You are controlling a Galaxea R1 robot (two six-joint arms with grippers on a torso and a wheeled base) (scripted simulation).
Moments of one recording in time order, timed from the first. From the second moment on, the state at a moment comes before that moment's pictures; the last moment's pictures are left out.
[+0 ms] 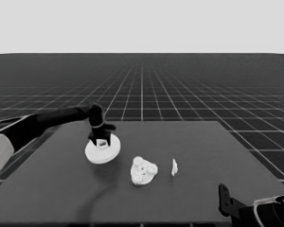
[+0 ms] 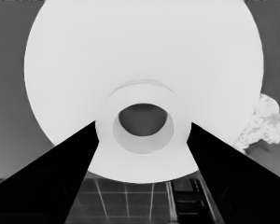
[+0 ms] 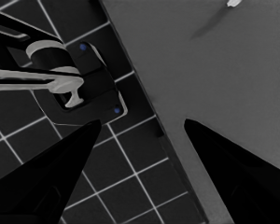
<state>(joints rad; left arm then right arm) -0.08 2.64 -1.75 0.07 1.51 -0.89 -0.35 1.76 -0.39 -0.70 -1.18 0.32</state>
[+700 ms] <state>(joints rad) 0.04 3.08 -1.73 0.21 1.52 -1.35 -0.35 1.76 -0.39 -0.70 -1.18 0.32</state>
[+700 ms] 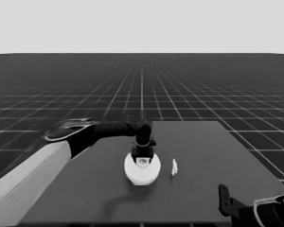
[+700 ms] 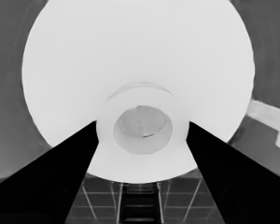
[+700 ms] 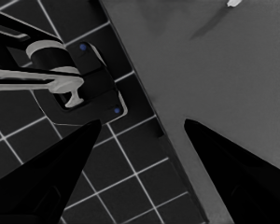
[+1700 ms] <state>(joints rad) 0.08 3.09 -1.75 0.24 1.51 -1.25 -0.35 1.76 -0.39 -0.70 -1.18 0.32</state>
